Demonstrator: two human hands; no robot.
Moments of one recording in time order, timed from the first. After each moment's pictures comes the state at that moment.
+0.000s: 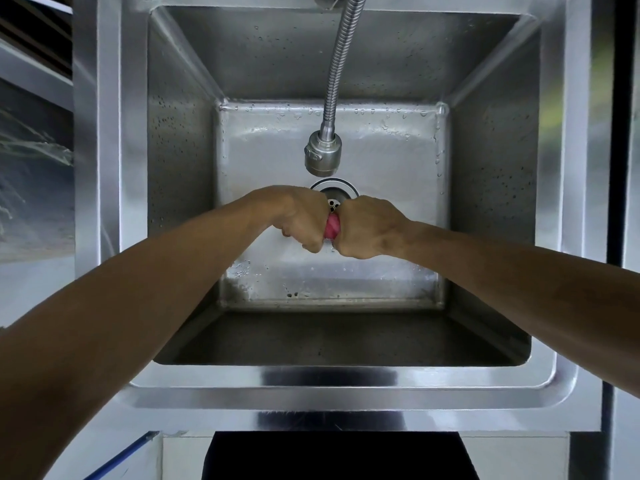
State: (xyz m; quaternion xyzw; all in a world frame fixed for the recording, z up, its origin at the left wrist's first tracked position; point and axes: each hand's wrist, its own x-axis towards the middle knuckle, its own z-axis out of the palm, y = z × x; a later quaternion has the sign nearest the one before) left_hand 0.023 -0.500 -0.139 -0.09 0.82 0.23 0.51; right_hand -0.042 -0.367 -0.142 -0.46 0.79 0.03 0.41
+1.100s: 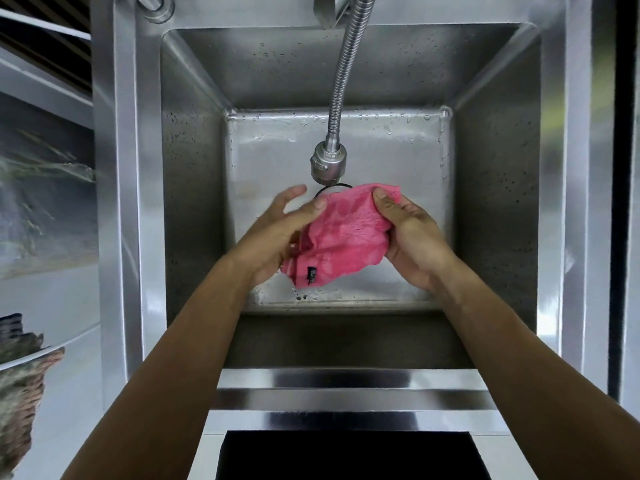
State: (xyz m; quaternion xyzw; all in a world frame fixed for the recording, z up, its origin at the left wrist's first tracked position) left_hand 0.096 -0.499 -0.112 -0.44 0.45 0.76 0.16; right_hand -0.034 -0.328 -0.116 0.15 0.56 -0.62 0.53
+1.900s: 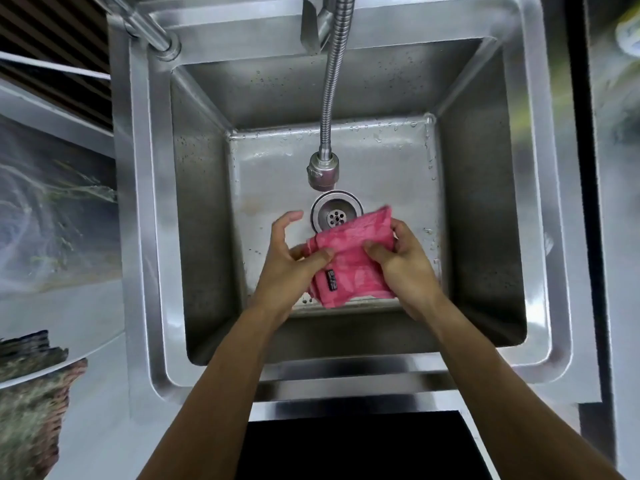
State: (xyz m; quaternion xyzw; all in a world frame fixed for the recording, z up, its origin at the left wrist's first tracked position) left_hand 0.119 -0.449 -0.077 -0.47 0.51 0.72 0.07; right_hand 0.013 -0.304 -0.088 0.06 0.71 -0.53 0.45
